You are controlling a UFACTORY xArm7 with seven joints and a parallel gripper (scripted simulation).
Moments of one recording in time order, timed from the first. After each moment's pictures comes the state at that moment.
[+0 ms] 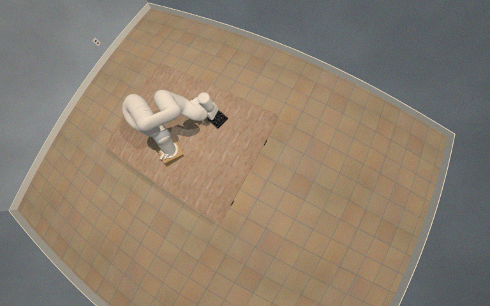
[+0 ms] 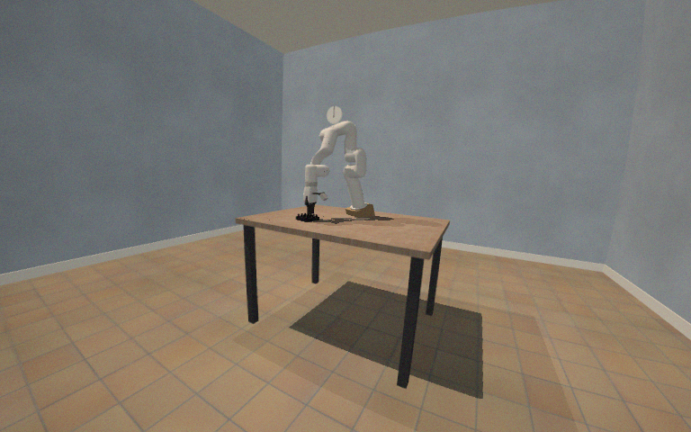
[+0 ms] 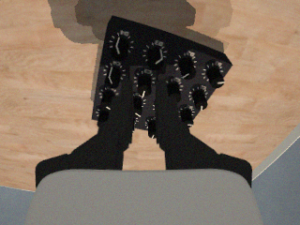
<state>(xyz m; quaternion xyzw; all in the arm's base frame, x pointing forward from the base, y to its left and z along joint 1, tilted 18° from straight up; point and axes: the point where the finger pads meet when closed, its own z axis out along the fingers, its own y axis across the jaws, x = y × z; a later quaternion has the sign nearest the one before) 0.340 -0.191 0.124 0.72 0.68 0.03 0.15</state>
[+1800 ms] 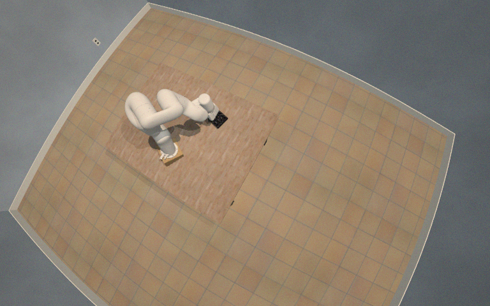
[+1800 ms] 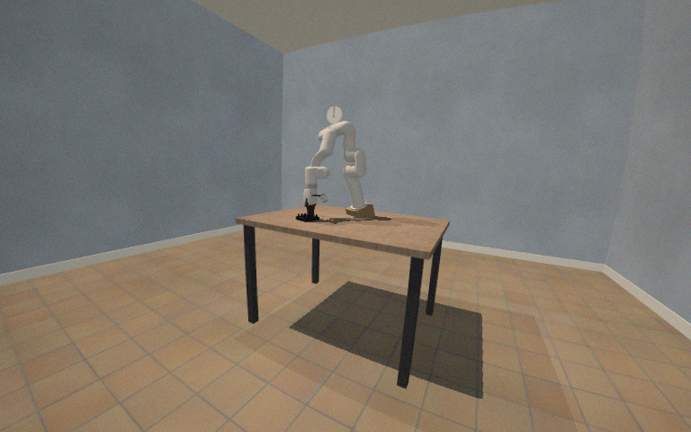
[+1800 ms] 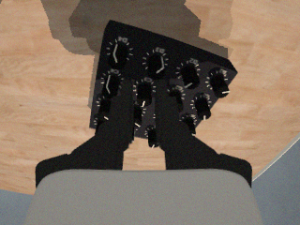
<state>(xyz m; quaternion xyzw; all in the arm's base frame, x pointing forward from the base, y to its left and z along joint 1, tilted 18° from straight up) 0.343 -0.194 0.112 0.72 0.68 0.03 0.15</state>
